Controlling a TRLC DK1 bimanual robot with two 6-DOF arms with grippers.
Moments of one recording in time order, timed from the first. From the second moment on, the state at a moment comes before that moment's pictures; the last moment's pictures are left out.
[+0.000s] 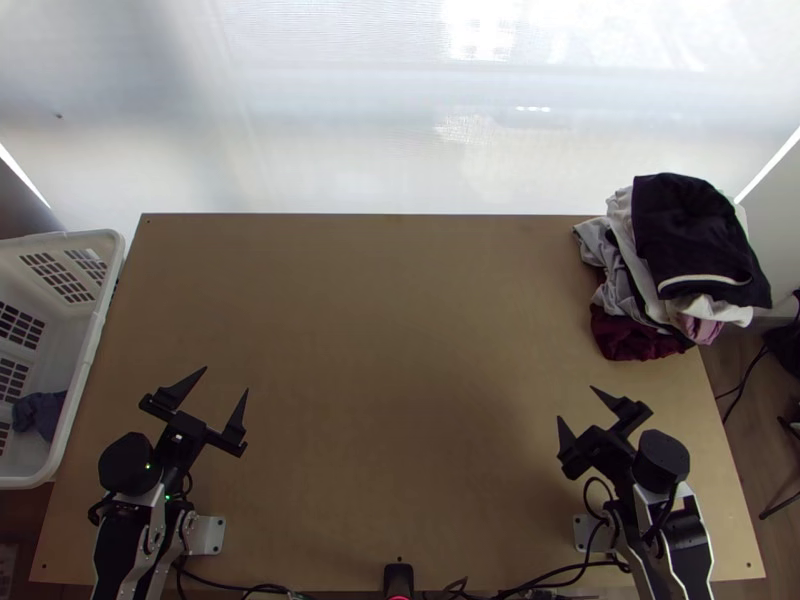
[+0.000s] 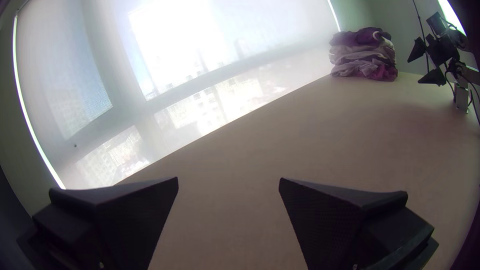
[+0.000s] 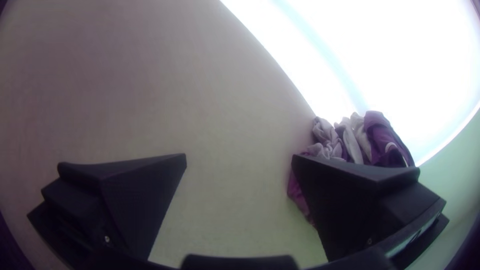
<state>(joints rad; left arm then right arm) -0.09 0.00 0.07 -0.26 0.18 0.42 0.18 0.00 0.11 -0.61 -0.06 -0.83</state>
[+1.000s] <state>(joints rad) -0.18 0.00 0.08 -0.26 0.19 0.42 0.07 0.00 0.10 -0.43 -0.06 -0.72</state>
